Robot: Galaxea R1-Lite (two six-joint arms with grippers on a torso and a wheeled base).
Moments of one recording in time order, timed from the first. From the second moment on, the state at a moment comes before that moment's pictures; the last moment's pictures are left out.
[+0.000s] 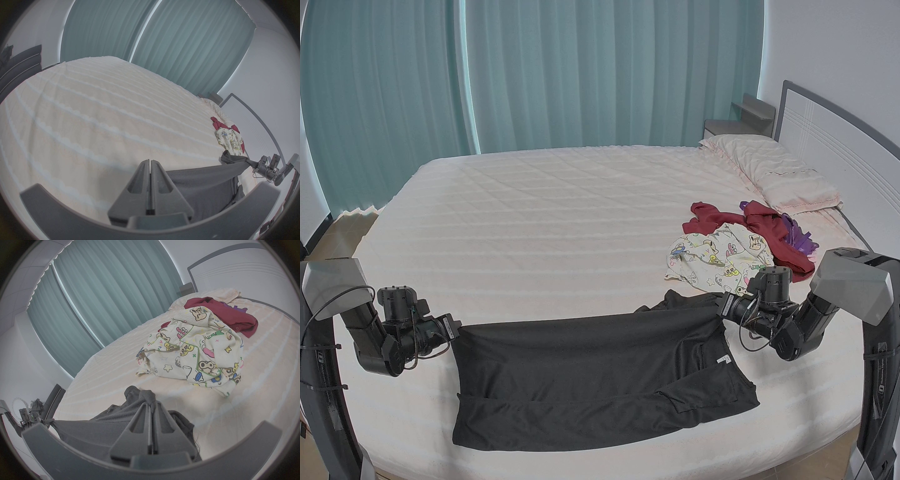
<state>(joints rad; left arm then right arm) 0.13 2.31 -0.69 -1.07 -0.30 -0.33 0.18 2.41 -0.93 -1.04 0.04 0.47</state>
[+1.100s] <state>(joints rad) 0.14 2.43 -0.31 -1.34 -0.30 -0.13 0.20 2.41 -0.51 -1.28 0.07 0.36</state>
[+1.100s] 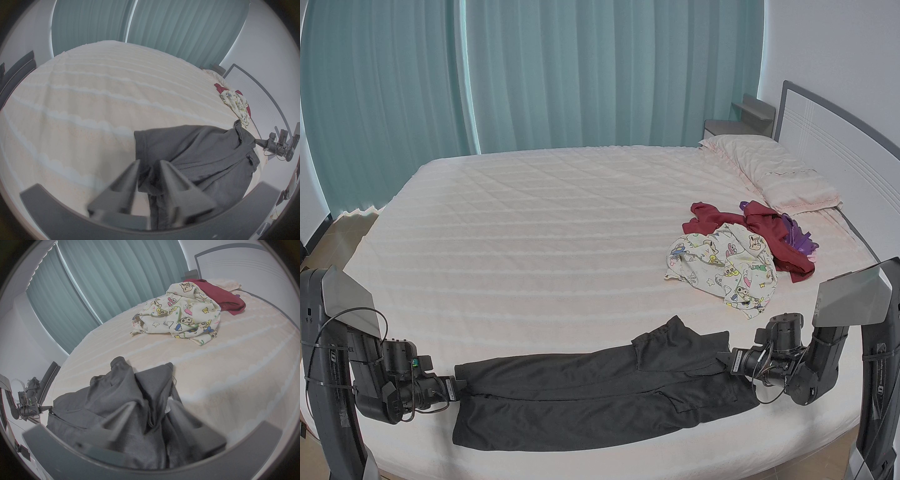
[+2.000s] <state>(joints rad) 0.14 2.34 -0.18 -1.55 -0.37 -0.74 0.22 2.32 -0.61 -1.14 0.22 0.44</state>
